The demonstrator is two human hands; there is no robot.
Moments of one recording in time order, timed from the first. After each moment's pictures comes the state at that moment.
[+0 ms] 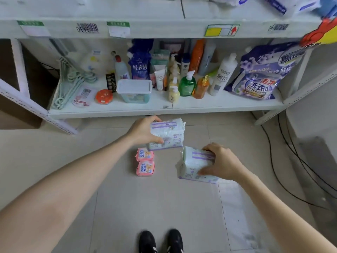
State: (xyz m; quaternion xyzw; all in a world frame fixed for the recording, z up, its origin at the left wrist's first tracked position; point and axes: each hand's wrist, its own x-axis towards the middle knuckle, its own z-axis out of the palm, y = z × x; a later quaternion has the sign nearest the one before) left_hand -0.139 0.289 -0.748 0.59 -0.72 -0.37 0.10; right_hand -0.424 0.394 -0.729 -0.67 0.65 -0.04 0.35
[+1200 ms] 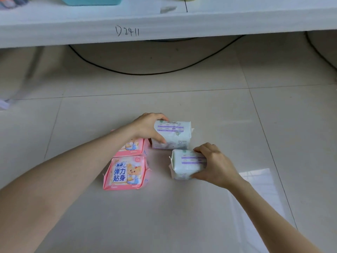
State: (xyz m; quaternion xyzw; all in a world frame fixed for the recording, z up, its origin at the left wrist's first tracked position) left_hand -0.152 0.190 -1.244 0.53 -0.75 -0.39 -0.01; right_hand -0.402 0.328 -1.260 -0.72 0.62 -0.08 0.30
